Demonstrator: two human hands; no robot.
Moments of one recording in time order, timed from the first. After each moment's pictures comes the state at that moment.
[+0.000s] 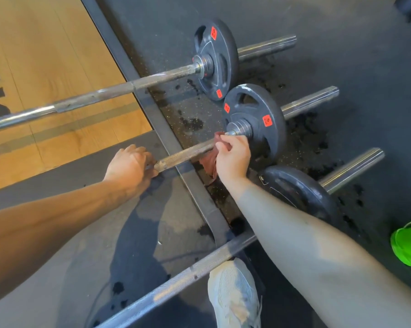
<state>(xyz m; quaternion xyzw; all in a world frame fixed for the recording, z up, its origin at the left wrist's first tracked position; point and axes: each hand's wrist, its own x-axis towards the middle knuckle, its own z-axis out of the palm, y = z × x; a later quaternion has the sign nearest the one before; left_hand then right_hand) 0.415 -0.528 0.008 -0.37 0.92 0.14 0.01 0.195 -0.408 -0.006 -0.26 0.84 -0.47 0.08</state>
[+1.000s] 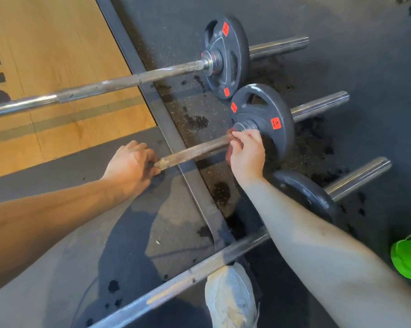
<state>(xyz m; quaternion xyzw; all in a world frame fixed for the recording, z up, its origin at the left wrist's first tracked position) 0.424 -0.529 -0.002 -0.36 0.92 0.18 -0.04 0.165 -0.401 0.006 -0.37 0.86 -0.35 0.06</state>
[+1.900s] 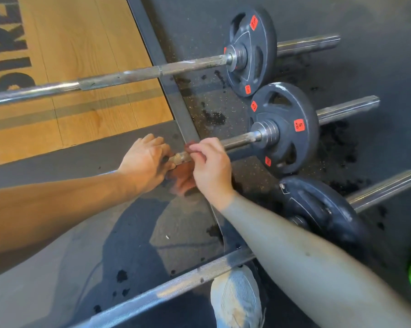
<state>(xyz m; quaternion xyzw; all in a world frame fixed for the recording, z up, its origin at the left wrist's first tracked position) 0.429 -0.527 -0.002 -0.34 0.92 0.17 -0.05 0.272 -0.420 0.004 -0.52 0.75 -0.38 0.15</state>
